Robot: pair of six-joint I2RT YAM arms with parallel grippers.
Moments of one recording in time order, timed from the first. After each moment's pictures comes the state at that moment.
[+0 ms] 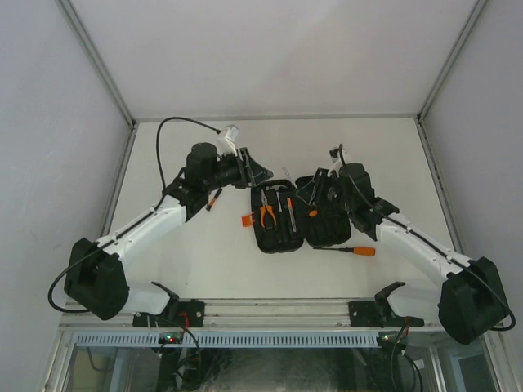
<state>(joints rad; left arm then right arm) -0.53 1.35 0.99 0.09 0.40 -0.64 0.50 1.20 0.76 -0.02 -0.22 0.61</state>
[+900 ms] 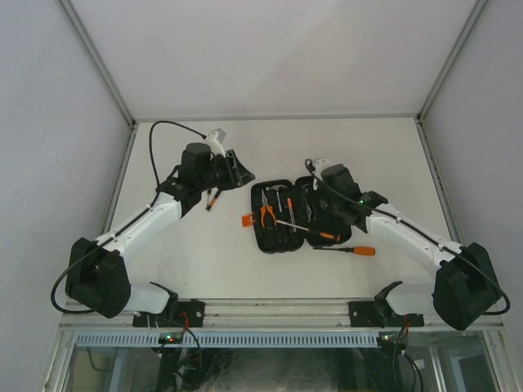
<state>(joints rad) -0.44 1.36 0.99 -0.11 0.27 -0.60 0.54 1.28 0.86 -0.38 -0.12 0.28</state>
